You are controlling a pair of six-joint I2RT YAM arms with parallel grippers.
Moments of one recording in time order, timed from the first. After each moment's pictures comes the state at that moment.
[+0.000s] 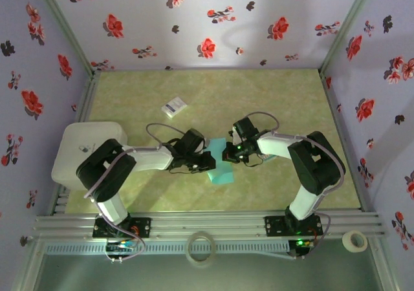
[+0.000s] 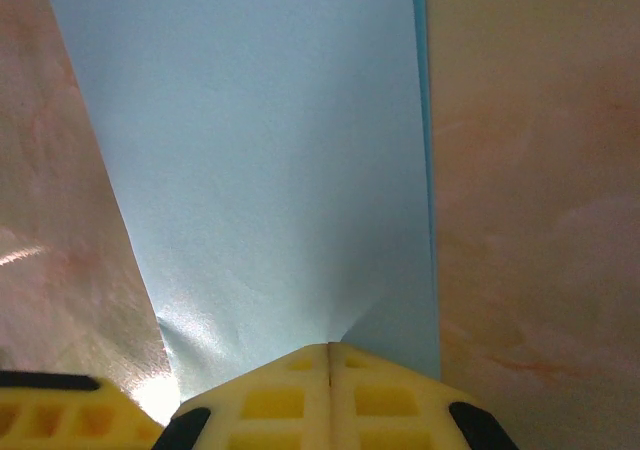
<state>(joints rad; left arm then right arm) -0.85 1.72 0.81 -0.03 0.40 -0.92 0.54 1.71 0.84 -0.29 -0.47 0.62</state>
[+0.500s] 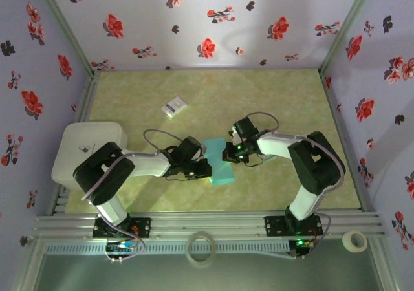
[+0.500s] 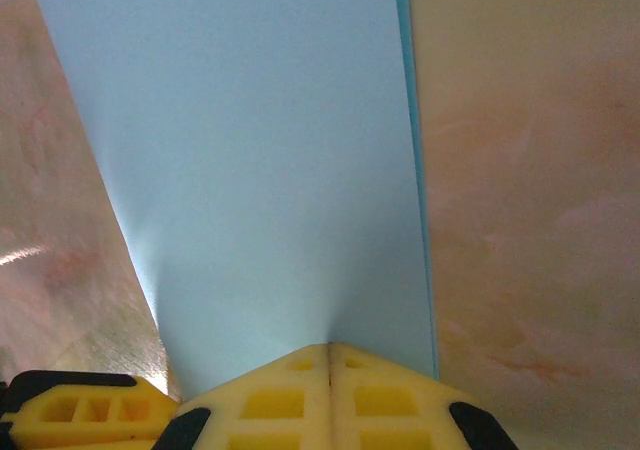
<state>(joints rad) -0.88 1.68 0.71 0.02 0.37 -0.91 0.54 1.71 0.84 -0.29 -0.47 0.62</state>
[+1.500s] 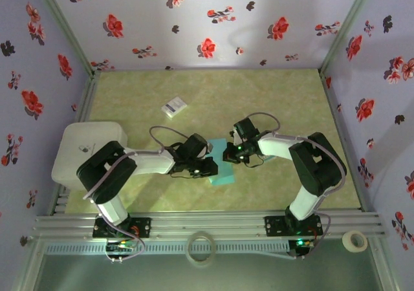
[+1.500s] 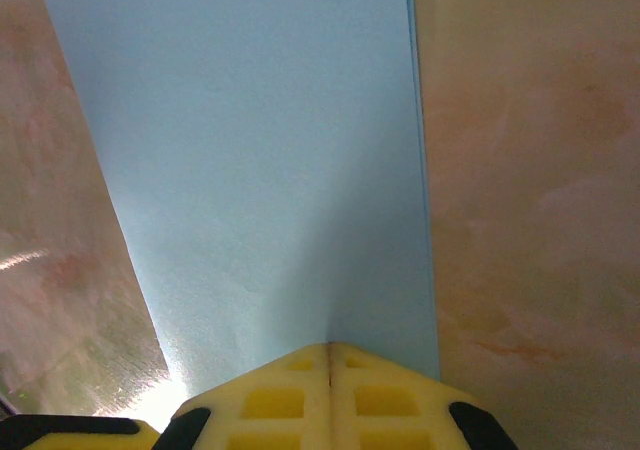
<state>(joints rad) -0.91 1.72 0.80 -0.03 0.41 -0.92 0.54 1.70 0.82 -0.28 -0.46 0.63</state>
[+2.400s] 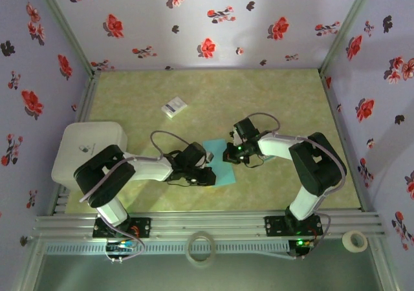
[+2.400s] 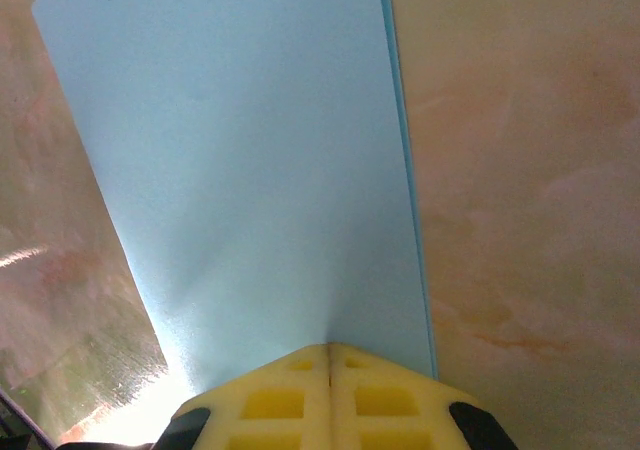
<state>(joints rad) -0.96 1.67 0.71 -0.02 0.41 -0.81 0.54 1.70 0.82 -0.29 -0.46 0.63</state>
